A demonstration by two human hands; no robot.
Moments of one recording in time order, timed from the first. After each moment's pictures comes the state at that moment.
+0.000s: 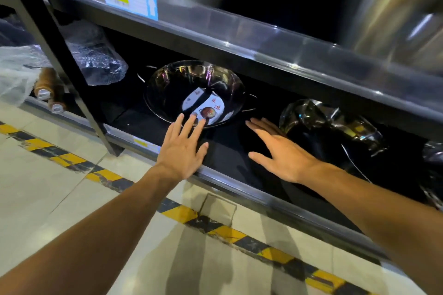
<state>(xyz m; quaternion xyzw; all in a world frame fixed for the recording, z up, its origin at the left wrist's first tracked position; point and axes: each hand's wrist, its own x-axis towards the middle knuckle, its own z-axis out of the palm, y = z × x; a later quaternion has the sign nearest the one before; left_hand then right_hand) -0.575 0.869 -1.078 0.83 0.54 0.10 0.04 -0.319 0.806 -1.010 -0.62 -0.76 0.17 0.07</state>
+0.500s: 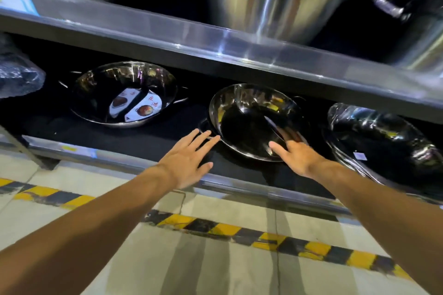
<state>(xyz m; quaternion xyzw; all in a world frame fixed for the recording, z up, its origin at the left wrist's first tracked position) -0.442 0.786 -1.059 0.95 0.32 -0.01 0.05 -0.137 0.677 -1.028 -0.83 -0.53 0.18 -0.01</state>
